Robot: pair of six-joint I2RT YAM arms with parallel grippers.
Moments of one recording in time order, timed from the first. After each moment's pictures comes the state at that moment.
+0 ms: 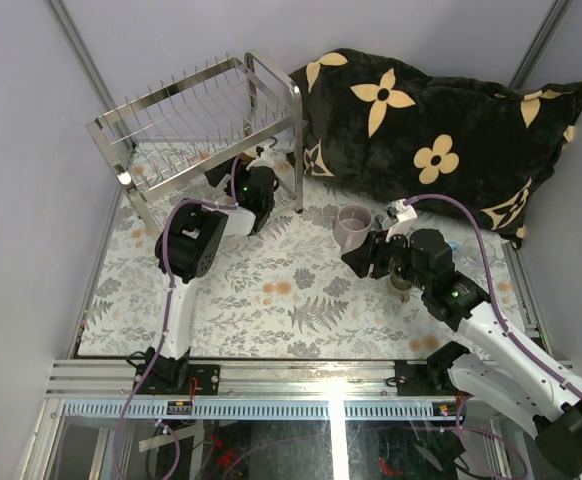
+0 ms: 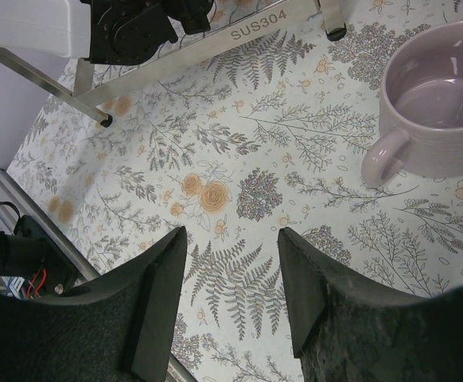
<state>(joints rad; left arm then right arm) -0.40 2.23 1.31 0.69 -1.06 0.73 0.57 0.81 0.61 -0.14 -0.20 0.44</state>
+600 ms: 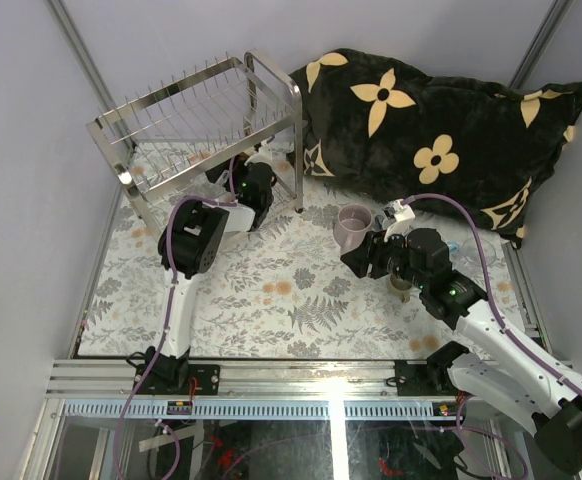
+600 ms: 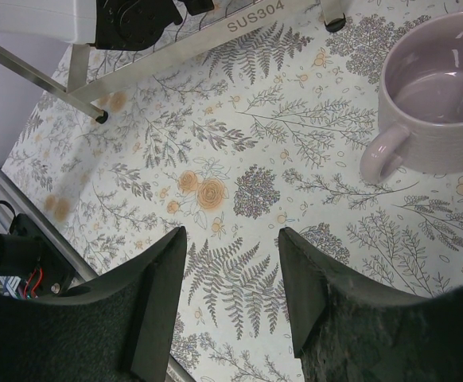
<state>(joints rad) -0.37 2.29 1.38 0.75 -1.06 0.75 0.57 0.84 0.61 -0.13 -0.20 0.44</state>
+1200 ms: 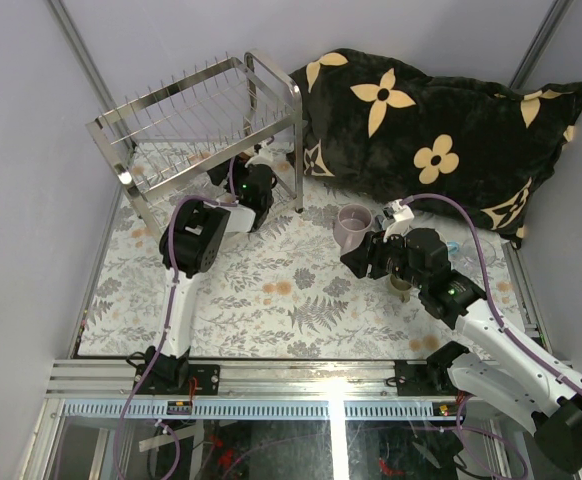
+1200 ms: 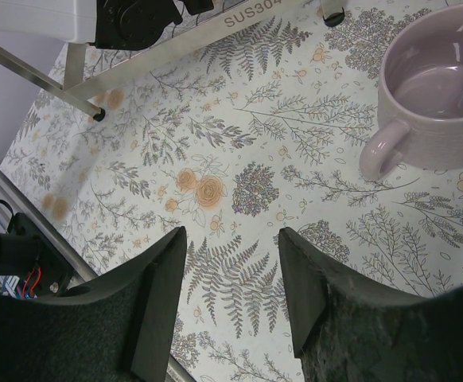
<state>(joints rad) -0.36 2.30 1.38 0.75 -1.05 0.72 0.57 0.84 0.60 -0.13 -0.20 0.44</state>
